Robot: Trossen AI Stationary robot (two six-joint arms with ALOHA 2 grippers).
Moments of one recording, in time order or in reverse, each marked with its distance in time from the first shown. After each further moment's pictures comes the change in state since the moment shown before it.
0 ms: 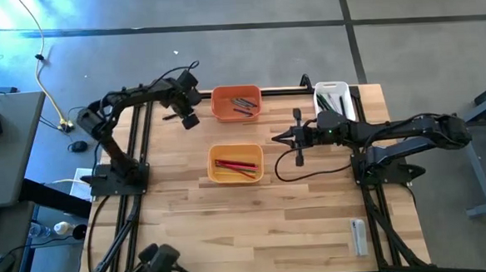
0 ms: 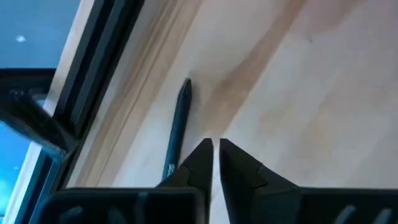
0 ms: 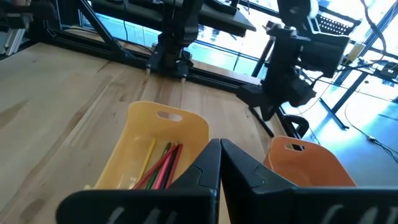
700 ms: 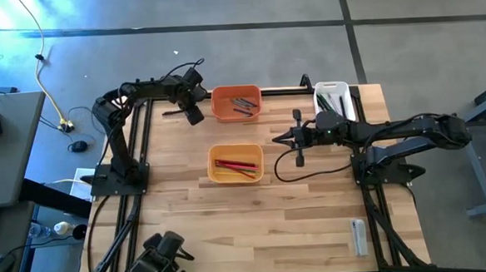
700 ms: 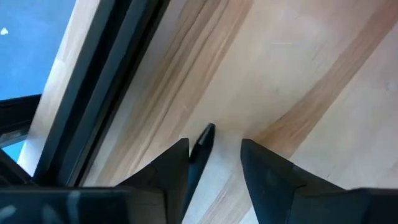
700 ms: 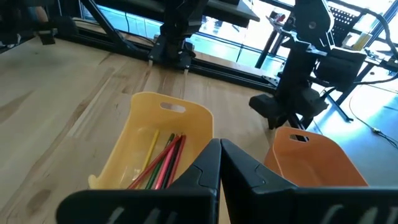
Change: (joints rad) left arm 0.052 0.217 0.116 0.061 0.017 0.024; right arm 0.000 0.000 0.000 -0.035 0.000 0.008
